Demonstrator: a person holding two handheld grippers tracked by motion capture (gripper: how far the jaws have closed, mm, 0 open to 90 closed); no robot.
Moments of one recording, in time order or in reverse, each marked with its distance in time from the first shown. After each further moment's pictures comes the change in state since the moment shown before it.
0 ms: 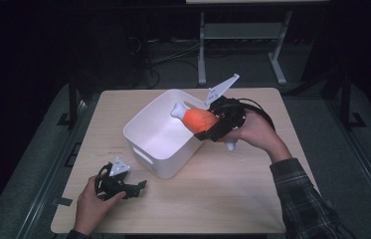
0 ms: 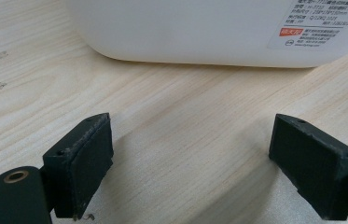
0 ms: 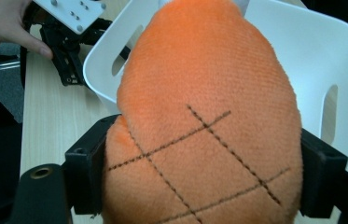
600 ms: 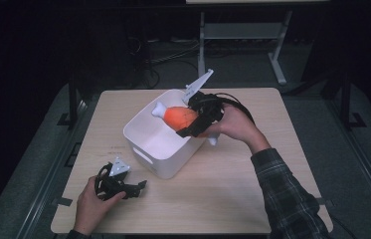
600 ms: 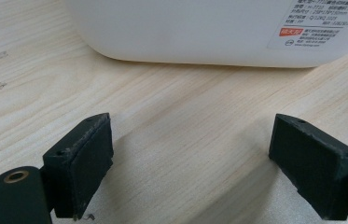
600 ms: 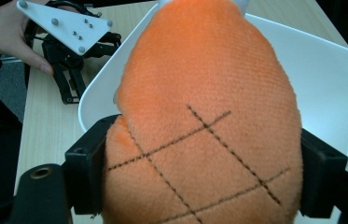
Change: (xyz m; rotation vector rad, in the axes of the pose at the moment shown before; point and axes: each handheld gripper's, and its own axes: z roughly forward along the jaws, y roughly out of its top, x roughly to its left) left arm 0.000 0.000 0.000 0.000 0.000 0.000; right arm -0.004 0.038 0.036 0.025 0.056 -0.059
